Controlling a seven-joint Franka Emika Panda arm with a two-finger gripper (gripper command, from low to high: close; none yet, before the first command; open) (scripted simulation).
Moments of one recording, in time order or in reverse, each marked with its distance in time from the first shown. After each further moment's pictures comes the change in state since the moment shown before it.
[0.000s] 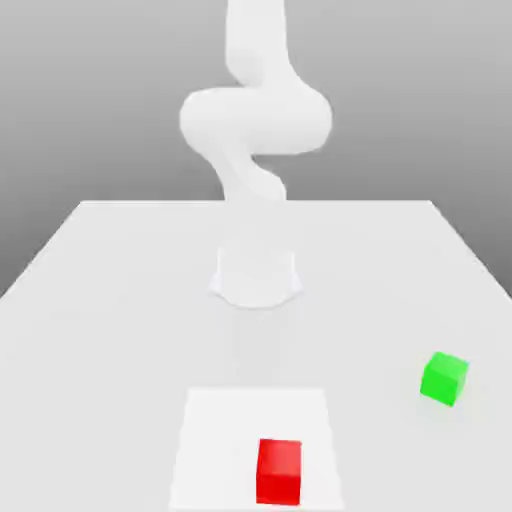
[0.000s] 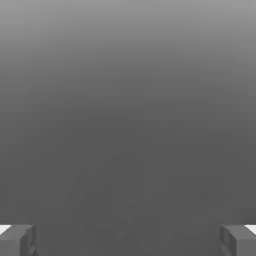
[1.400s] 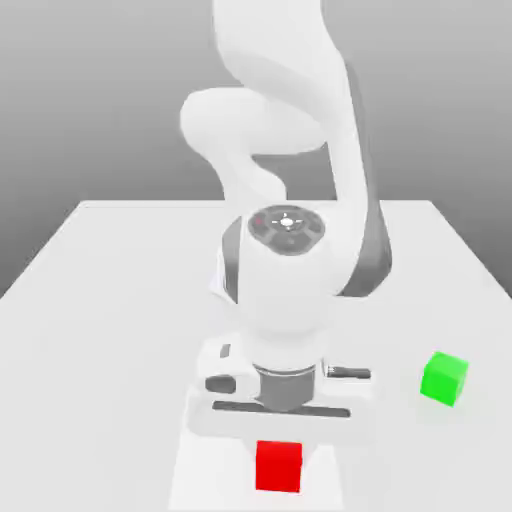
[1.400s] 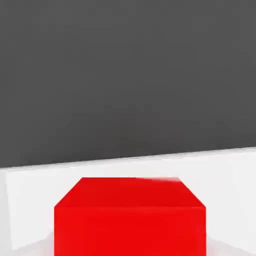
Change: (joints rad) arm -0.006 0.921 0.060 -0.181 -0.024 0.376 0.129
